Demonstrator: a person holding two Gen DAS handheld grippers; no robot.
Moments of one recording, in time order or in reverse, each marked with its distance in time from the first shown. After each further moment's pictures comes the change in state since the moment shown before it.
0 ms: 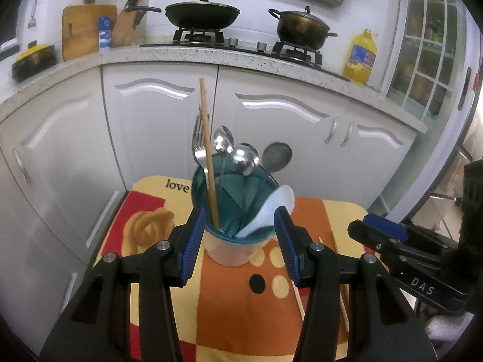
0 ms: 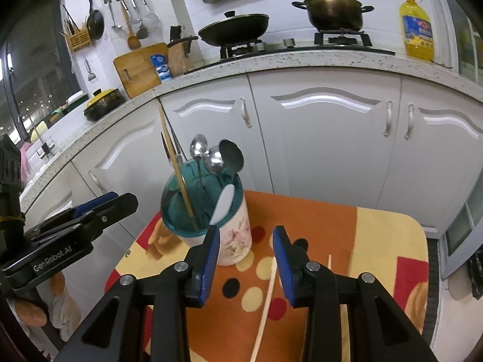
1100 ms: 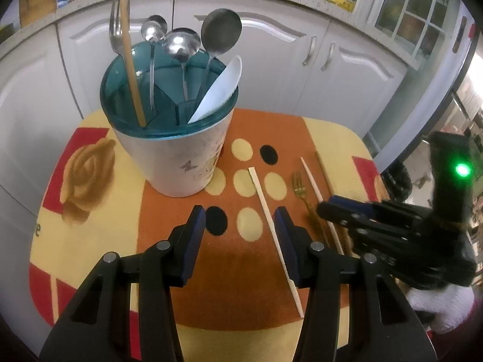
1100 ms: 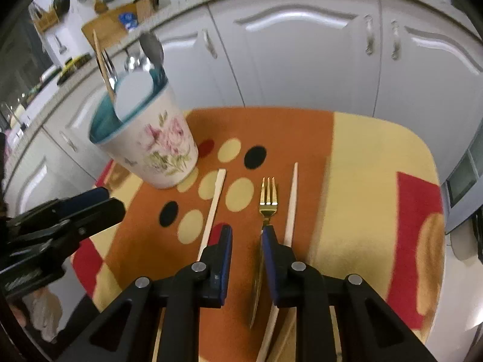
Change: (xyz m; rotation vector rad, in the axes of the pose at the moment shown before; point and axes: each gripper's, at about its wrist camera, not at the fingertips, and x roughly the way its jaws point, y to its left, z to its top) left arm 0.073 -0.046 -0.074 0.082 0.270 -0.074; right arm 0.061 -0.073 -0.078 0.061 0.259 -0.015
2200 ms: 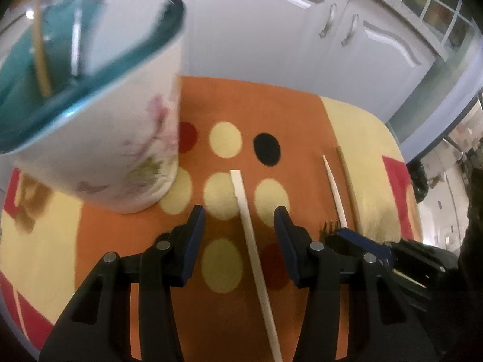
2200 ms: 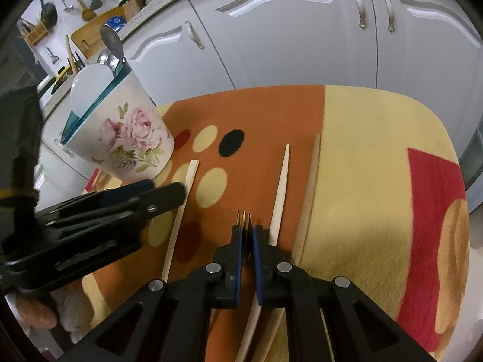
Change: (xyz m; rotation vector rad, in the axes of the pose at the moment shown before) left arm 0.099 -0.032 0.021 -0.042 0.120 0.041; right arm 0.029 -0.032 -0.009 0.069 0.010 0.058
